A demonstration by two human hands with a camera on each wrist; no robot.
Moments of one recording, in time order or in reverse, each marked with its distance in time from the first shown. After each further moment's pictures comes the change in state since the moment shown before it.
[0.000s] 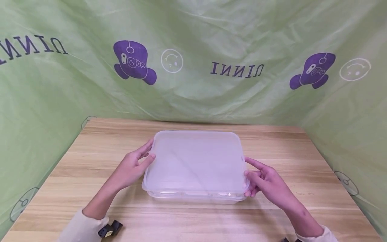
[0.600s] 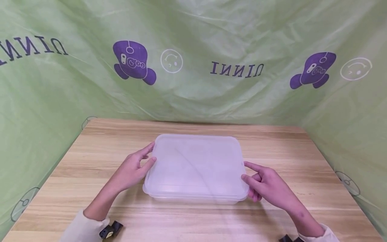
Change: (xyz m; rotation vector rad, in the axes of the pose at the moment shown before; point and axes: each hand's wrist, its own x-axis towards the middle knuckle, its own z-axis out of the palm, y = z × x) left_hand -0.002 0.001 0.005 0.162 0.005 0.031; right_hand -0.001 -0.002 -0.001 -0.250 -0.048 0.049
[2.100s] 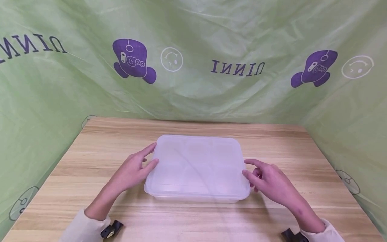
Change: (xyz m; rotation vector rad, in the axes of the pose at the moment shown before) left_hand 0.000 -0.001 0.002 0.110 -0.014 -0.021; right_hand 0.004 -0.002 -0.005 -0.363 0.102 -0.039
